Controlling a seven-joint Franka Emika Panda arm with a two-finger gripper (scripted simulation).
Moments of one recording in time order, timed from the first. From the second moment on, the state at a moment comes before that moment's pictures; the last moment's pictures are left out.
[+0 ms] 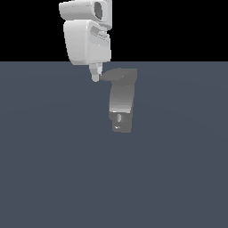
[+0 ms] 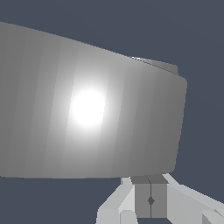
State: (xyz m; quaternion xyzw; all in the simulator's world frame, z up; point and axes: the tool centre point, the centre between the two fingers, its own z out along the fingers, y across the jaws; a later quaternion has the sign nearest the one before) arm -0.065 0.048 0.249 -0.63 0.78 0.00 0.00
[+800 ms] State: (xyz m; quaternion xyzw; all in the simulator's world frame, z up) arm -0.088 -0.026 0.249 -0.63 0.78 0.00 0.00
